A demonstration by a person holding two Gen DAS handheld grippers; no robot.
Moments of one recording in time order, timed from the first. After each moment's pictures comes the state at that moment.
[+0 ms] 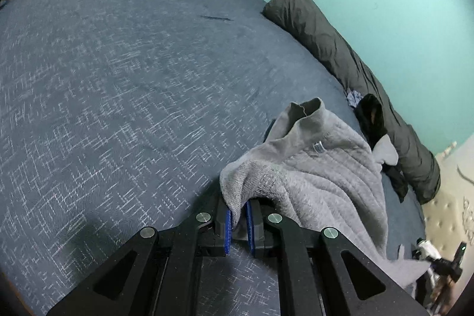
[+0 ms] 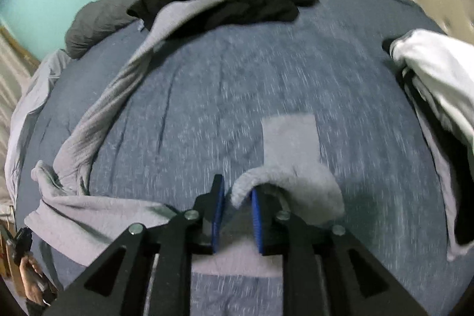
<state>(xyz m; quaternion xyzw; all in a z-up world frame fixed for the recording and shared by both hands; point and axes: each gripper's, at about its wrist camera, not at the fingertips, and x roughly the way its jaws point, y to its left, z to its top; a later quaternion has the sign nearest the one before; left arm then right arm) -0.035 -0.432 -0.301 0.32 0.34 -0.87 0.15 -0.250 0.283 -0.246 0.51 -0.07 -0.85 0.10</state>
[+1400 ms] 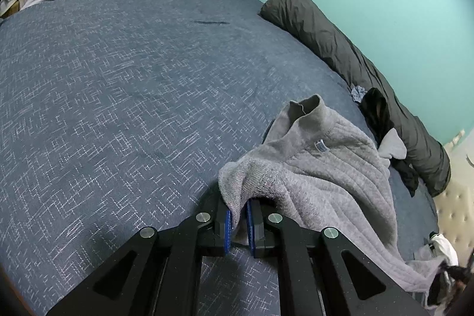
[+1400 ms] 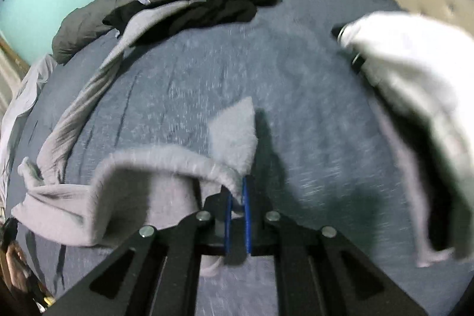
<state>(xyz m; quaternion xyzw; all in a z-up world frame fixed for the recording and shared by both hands) -0.043 -0.426 -0.301 0.33 0.32 -0.88 0.16 -0.232 0.368 -0.245 0.51 -0.06 -0.86 0.07</state>
